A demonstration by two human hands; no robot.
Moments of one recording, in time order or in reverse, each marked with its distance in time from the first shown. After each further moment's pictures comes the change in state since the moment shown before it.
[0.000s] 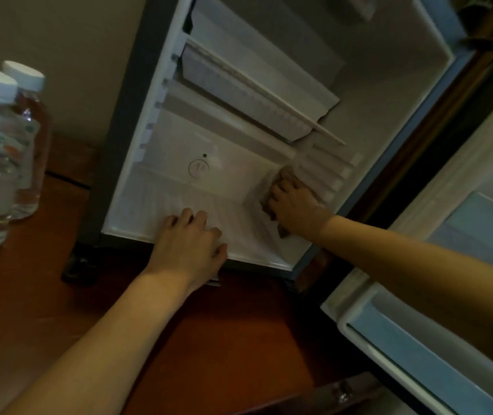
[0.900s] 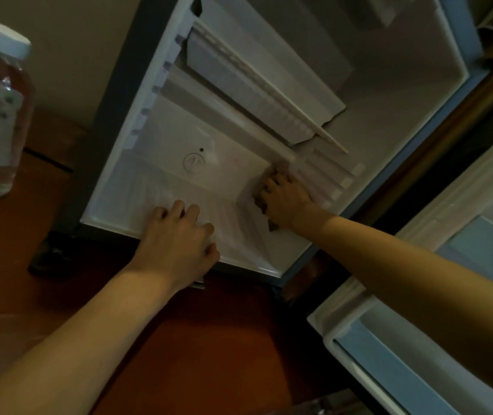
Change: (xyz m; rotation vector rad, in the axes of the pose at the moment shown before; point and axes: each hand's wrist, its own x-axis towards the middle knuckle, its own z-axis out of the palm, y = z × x) left_hand 0.005 0.001 0.006 0.044 0.108 -0.001; right_hand 0.035 0.013 0.008 -0.045 -0.047 -0.040
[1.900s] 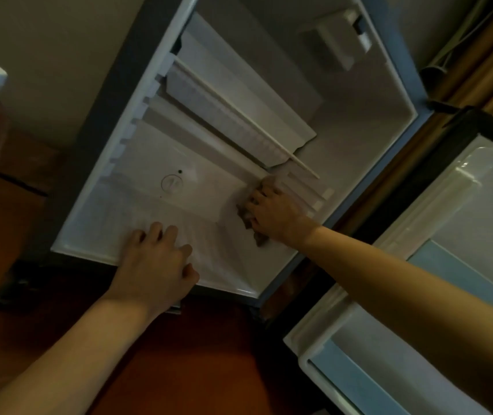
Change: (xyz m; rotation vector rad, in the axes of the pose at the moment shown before) left_hand 0.006 -0.001 0.018 -0.013 0.160 0.018; right_hand -0.017 0.027 -0.022 0.046 0.101 -0.048
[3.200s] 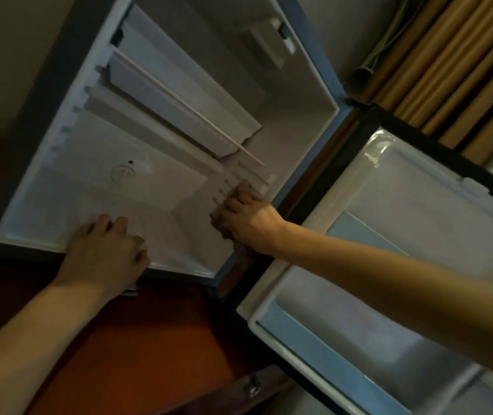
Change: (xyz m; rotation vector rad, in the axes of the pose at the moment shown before) left_hand -0.006 0.006 -0.016 0.020 -0.114 -0.059; right_hand -0.089 0.004 0.002 0.021 0.269 -0.038
